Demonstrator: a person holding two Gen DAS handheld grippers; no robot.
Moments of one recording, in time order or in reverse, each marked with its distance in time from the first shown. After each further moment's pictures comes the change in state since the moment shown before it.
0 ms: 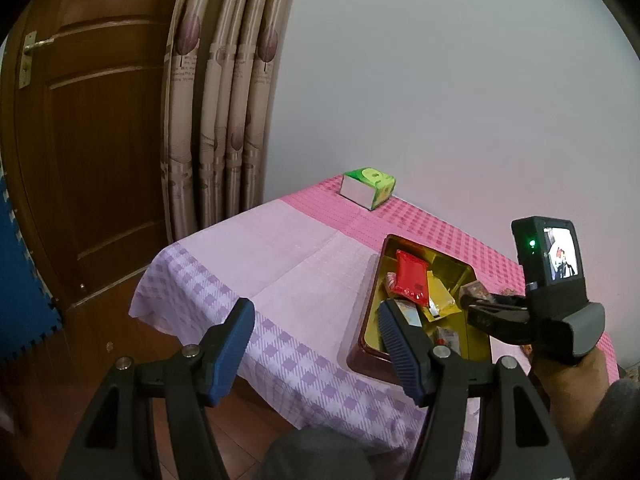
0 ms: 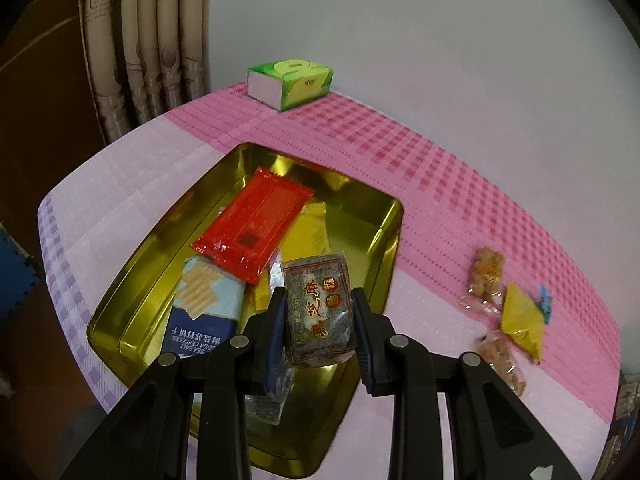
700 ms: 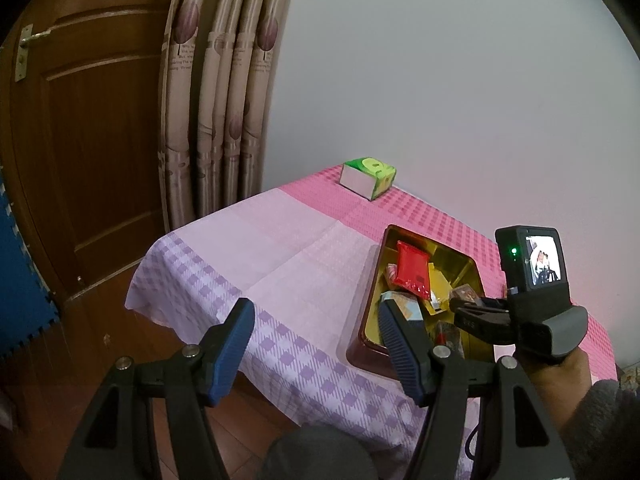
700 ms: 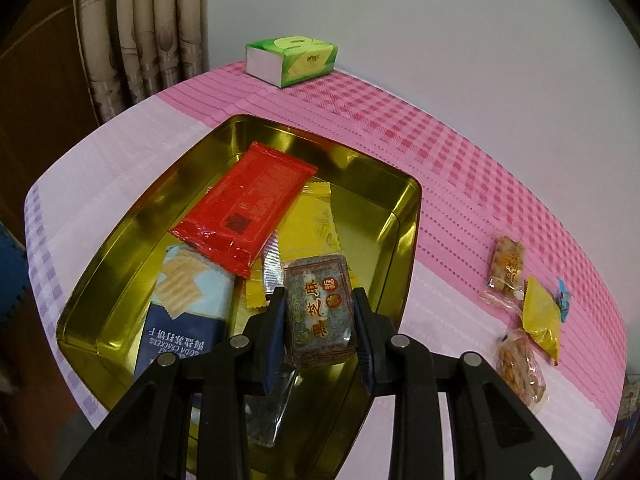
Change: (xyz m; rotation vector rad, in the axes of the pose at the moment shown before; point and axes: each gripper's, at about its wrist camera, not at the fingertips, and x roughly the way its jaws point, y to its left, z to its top) left arm 0.010 0.002 -0.001 -0.006 0.033 -0.005; right arm 0.032 0.004 -0.003 -0.009 0.045 0.002
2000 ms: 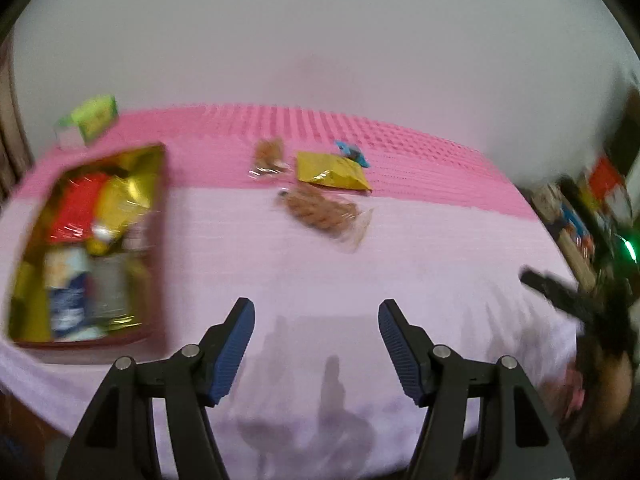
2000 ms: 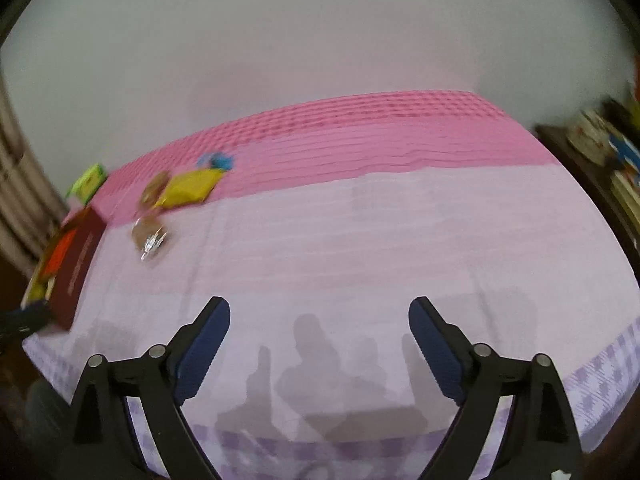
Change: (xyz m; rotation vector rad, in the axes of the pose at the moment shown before) left arm 0.077 -0.279 -0.105 0.449 0.378 -0.493; right arm -0.138 -0.321 -0.313 0.751 -0.164 -0.117
